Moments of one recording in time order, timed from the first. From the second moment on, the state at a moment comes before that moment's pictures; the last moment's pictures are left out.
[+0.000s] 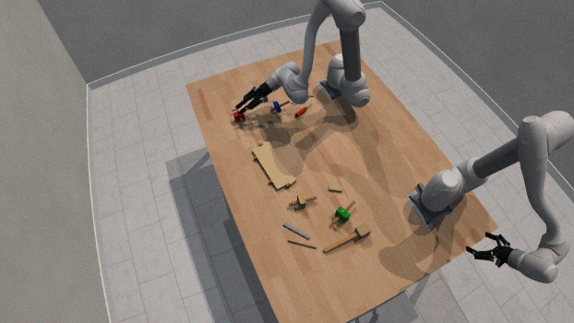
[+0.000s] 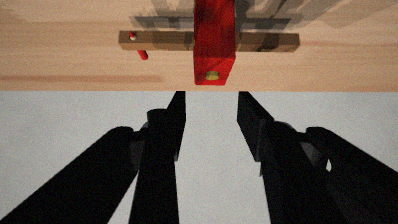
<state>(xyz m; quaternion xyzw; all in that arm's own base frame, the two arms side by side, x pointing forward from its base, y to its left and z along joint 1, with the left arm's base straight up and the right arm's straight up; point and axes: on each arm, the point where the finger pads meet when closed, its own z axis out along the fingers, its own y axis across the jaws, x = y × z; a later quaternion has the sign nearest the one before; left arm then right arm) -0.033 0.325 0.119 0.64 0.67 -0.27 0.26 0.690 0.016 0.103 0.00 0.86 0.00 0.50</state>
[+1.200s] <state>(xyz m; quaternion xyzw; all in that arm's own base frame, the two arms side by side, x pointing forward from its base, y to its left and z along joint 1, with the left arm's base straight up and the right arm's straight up) -0.033 0.325 0.119 0.64 0.67 -0.27 0.26 0.659 0.015 0.135 0.00 0.86 0.00 0.50</state>
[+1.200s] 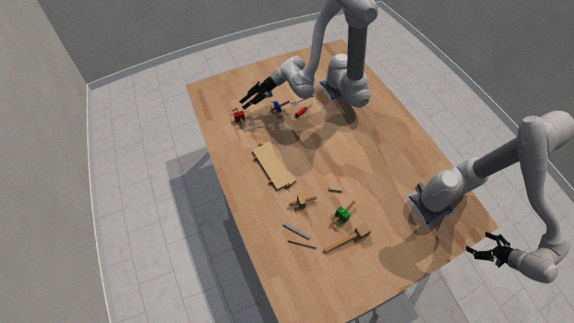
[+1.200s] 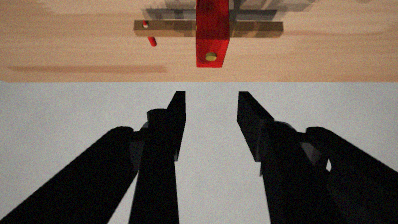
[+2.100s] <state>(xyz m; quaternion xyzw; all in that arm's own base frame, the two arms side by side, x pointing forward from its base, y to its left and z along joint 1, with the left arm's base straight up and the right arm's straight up) -0.033 0.325 0.119 0.64 0.67 -0.27 0.26 0.656 0.014 0.224 0.00 0.86 0.00 0.50</state>
